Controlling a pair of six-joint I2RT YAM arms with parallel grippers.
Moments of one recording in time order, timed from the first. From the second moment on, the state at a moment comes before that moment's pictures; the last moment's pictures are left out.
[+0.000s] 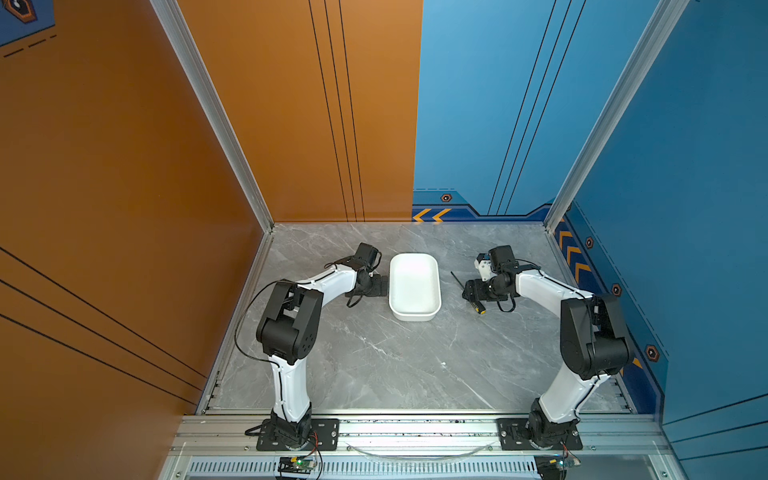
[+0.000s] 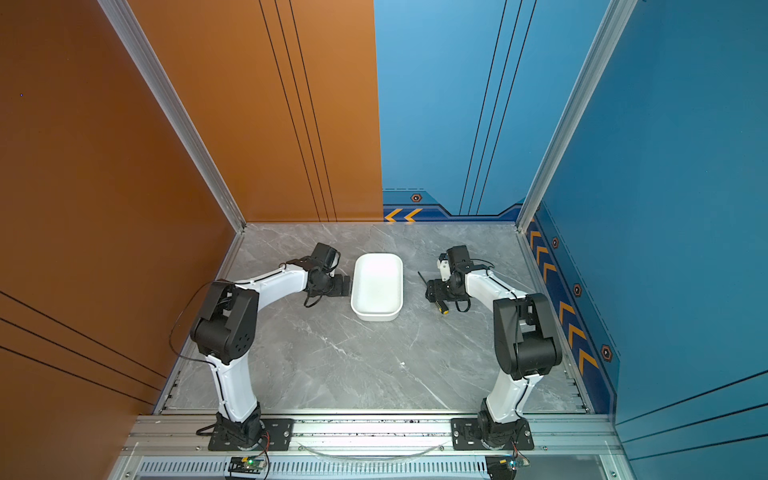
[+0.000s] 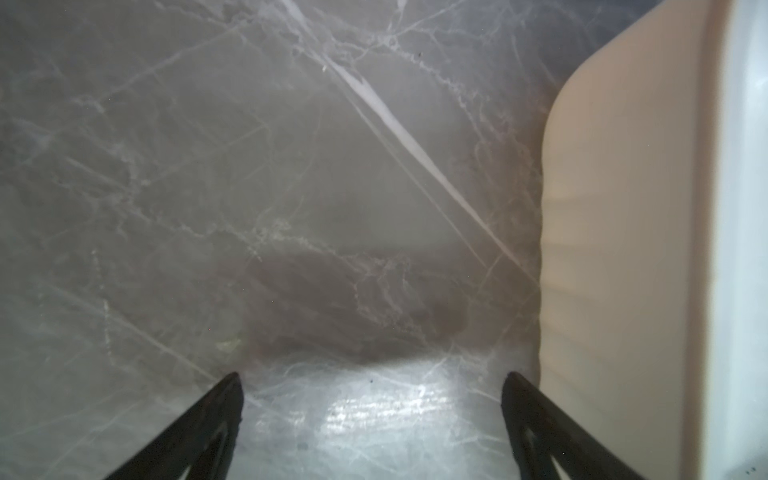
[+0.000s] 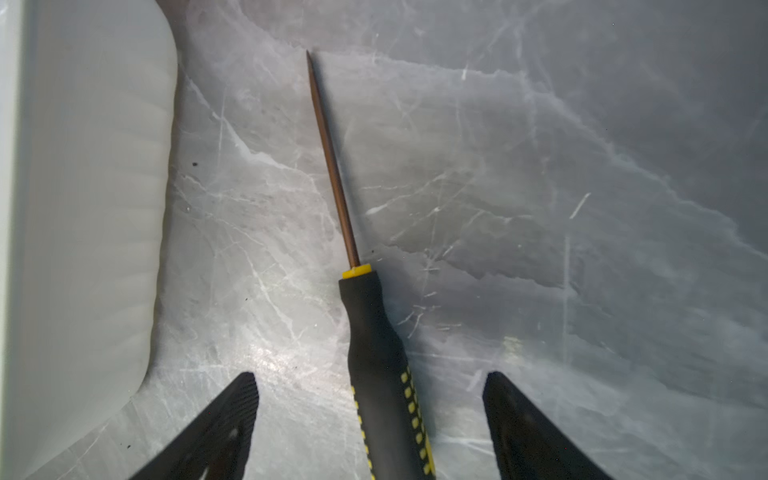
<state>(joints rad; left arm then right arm) -0.37 1.92 1.29 -0.50 -0.02 -0.37 0.17 1.76 1.13 -0.52 -0.18 0.07</state>
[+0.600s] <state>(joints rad) -0.06 1.42 0.86 -0.24 0.31 -0.37 0.20 1.81 1.15 -0.52 -0.11 0.06</state>
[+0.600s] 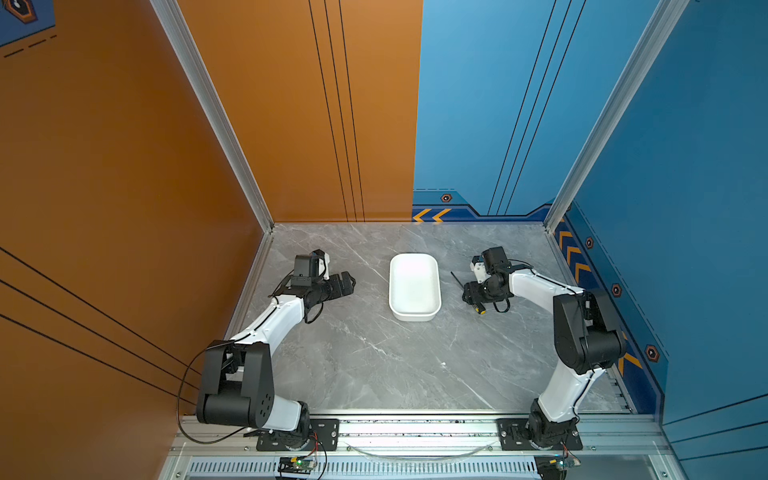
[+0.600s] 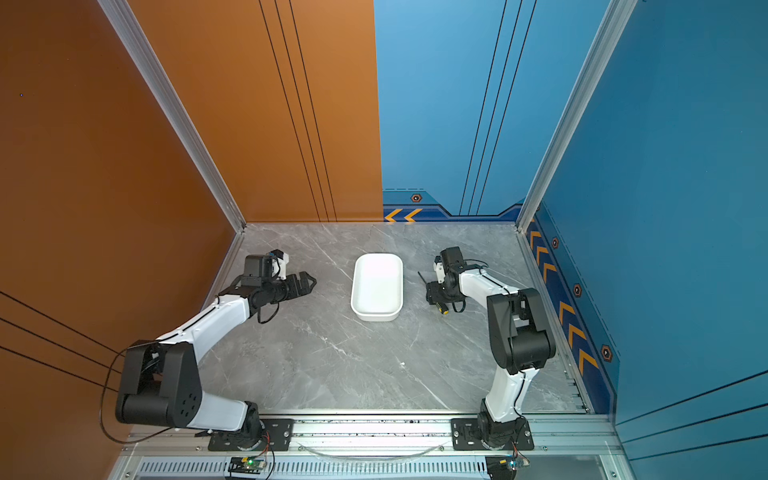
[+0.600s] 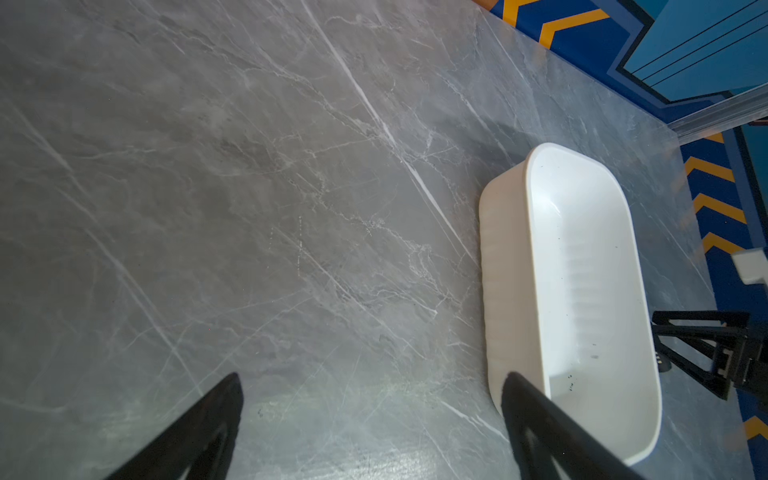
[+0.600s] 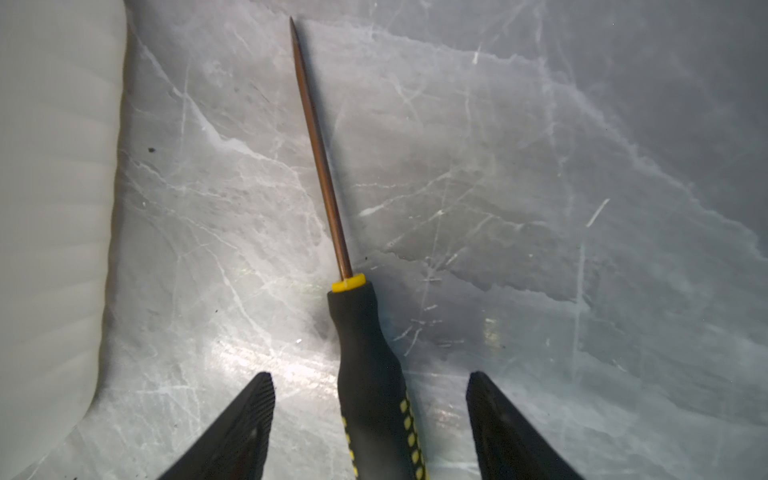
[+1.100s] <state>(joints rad) 0.04 1.44 0.79 -0.05 0.65 -0.44 0.21 1.83 1.15 -0.52 -0.11 0.06</state>
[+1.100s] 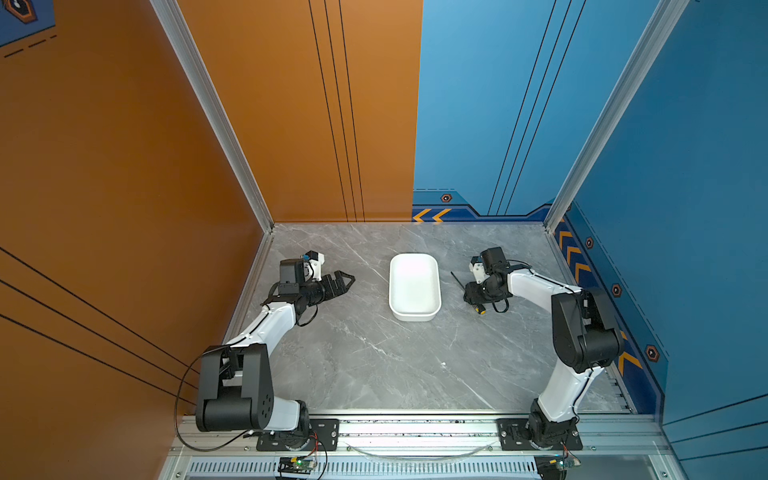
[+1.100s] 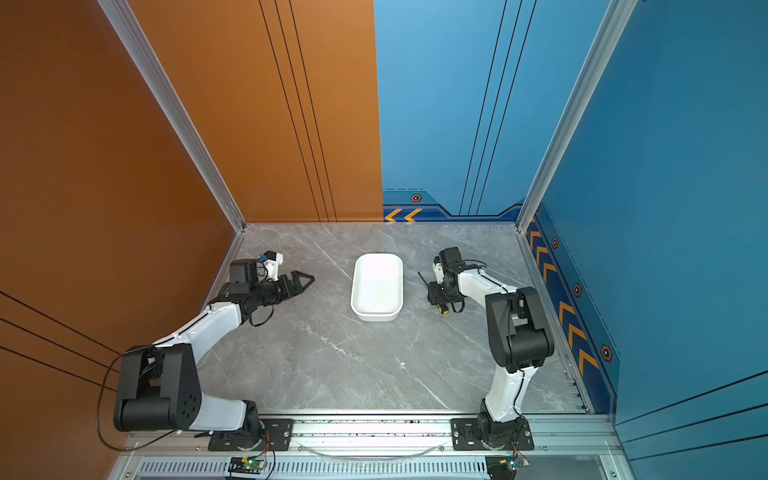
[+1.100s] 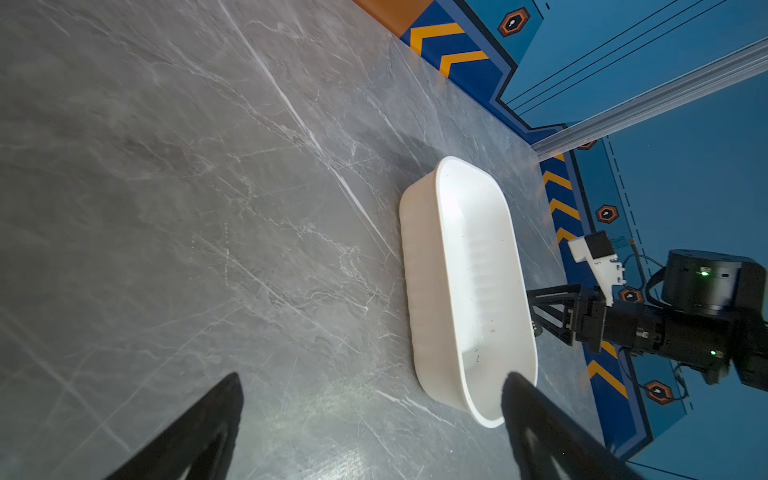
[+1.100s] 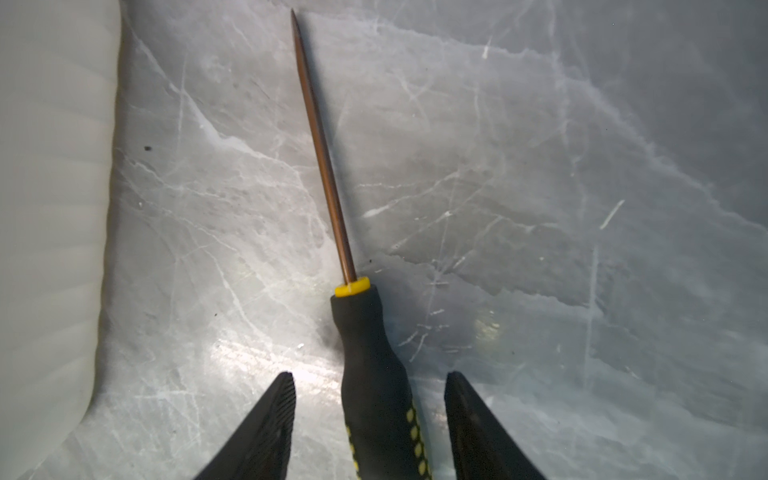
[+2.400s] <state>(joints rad) 0.04 1.54 0.79 0.04 0.81 -0.52 0.22 1.84 1.33 -0.76 -0.09 0.30</state>
